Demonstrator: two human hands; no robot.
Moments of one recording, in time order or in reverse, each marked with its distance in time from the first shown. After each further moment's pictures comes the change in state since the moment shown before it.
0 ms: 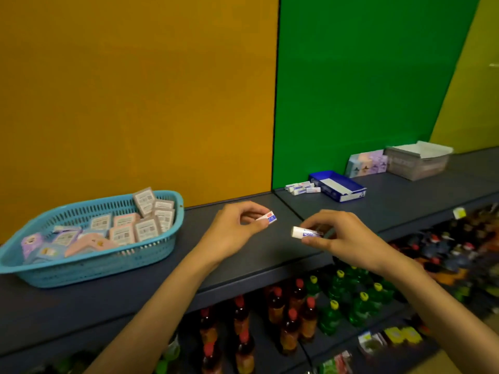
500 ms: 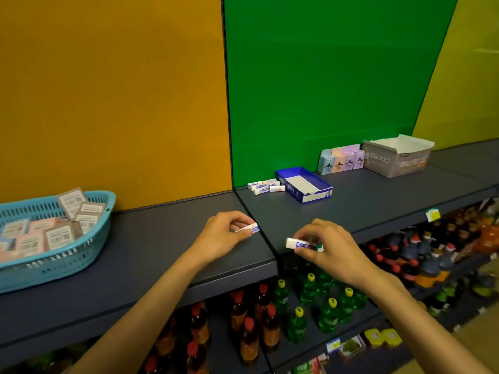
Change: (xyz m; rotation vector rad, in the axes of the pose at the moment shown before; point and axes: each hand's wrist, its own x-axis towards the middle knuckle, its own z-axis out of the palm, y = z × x) left_hand 0.086 -0.020 0.131 0.166 -0.053 -0.094; right_hand -0.014 0.154 -0.038 -0.186 0.045 0.072
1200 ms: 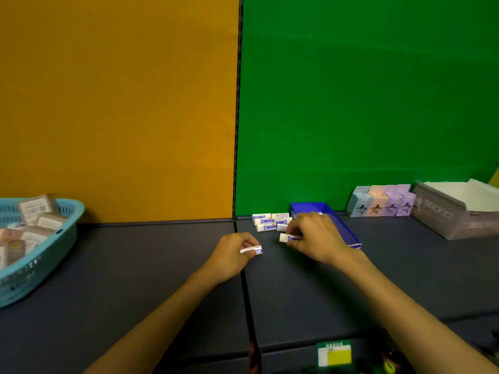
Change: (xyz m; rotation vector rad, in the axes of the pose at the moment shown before) left_hand 0.161 -0.063 0.061 0.164 0.115 -0.123; right_hand 0.237 0.098 0.020 -0.378 -0.082 -0.233
